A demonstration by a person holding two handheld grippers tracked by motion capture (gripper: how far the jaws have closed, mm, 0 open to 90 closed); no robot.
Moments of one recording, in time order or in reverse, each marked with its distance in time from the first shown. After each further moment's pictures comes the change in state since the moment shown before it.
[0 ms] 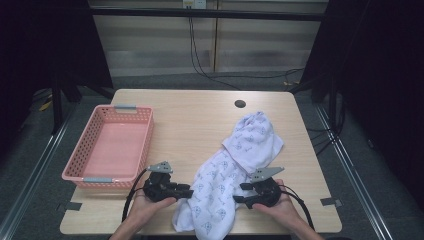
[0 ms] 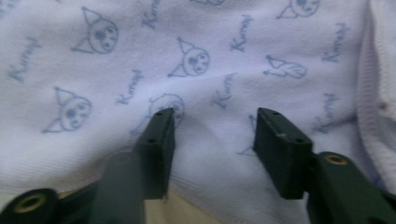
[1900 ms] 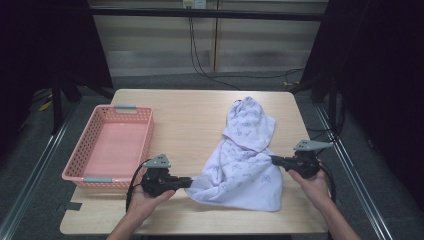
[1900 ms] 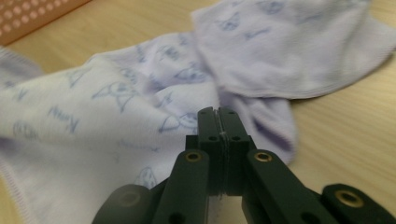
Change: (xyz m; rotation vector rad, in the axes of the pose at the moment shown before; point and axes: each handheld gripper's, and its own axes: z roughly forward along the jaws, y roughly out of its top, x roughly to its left) left arm -0.013 0.014 -0.024 -0.077 0.058 0.048; right arm -0.100 0.000 -0.082 -0.176 -0.186 0.218
